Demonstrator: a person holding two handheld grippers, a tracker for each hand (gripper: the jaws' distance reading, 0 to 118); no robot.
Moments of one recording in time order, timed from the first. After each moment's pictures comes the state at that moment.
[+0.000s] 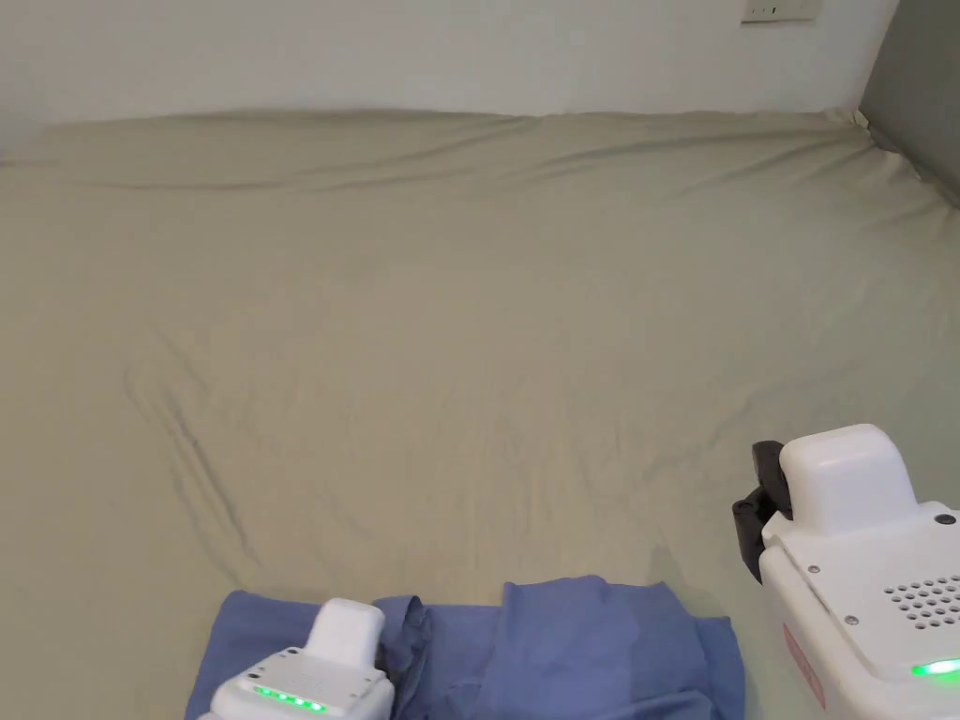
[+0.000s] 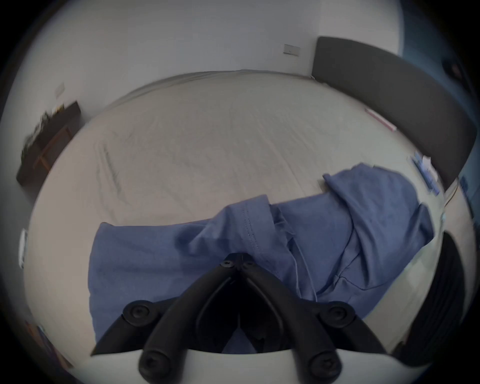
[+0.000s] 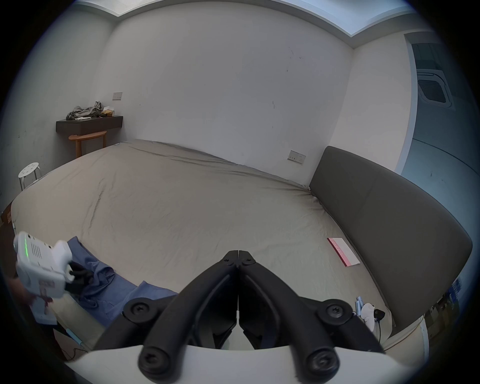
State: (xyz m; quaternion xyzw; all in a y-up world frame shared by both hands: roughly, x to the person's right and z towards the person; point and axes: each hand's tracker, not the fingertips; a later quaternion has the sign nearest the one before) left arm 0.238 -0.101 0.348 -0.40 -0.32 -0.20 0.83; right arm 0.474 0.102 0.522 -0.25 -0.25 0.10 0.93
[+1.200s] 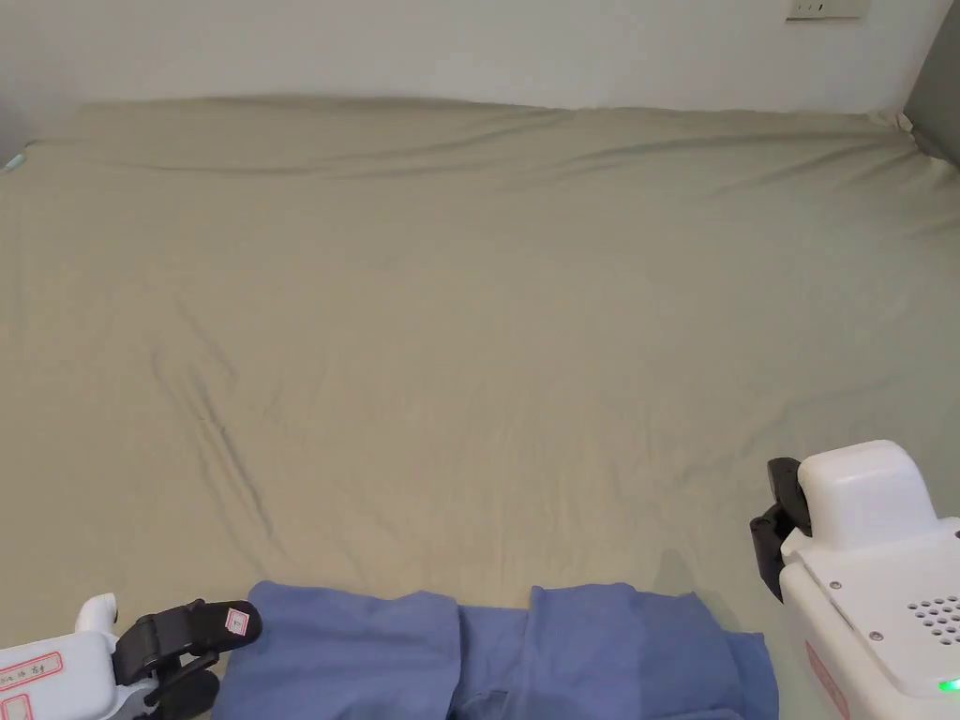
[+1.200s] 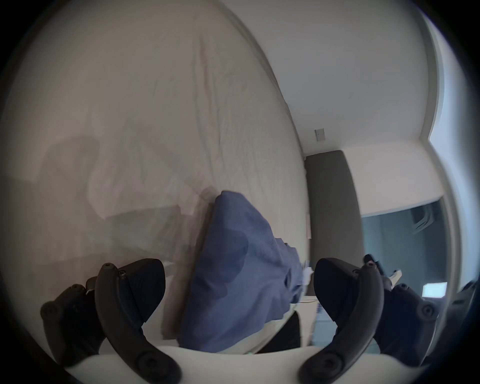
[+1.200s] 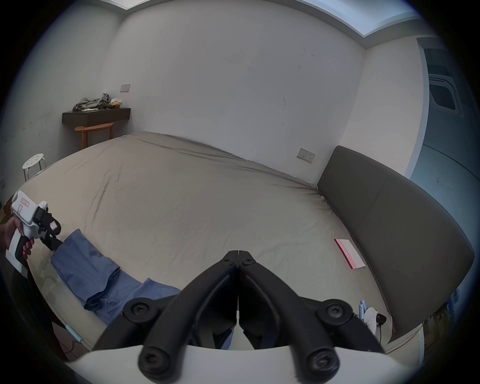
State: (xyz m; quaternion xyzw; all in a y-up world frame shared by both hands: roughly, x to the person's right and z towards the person) left arm 0.037 -0.129 0.220 -0.57 -0.36 0.36 0.64; right arm 0.471 0.095 0.504 -0.28 -0.23 0.10 0.93
